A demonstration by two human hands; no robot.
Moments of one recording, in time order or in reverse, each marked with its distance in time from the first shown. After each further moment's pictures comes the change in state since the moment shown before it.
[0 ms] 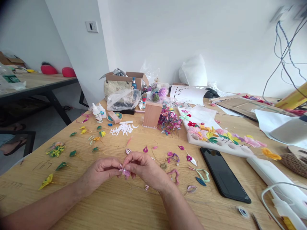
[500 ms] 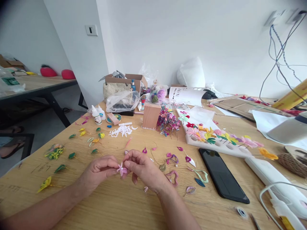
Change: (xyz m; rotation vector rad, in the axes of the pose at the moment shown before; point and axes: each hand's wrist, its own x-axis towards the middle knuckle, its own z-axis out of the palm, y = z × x) left_hand 0.001 -0.003 -0.005 0.098 0.072 0.239; right_hand 0.001 0.003 0.001 0.083 0.040 0.035
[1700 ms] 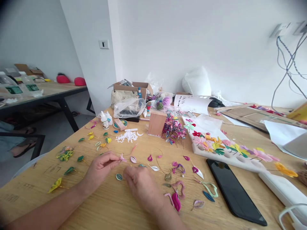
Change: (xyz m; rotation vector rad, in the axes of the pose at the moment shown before) left_hand 0.005 0.001 -0.012 0.325 0.263 0.058; right_hand 0.003 0.017 0.017 -1.183 0.115 -0.358
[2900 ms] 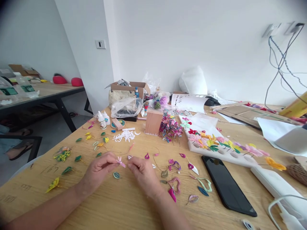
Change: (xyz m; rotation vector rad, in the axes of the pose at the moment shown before) left_hand -0.004 0.004 0.005 -0.125 -0.054 0.128; right_hand 0.003 0.021 -0.006 0.340 0.103 0.072
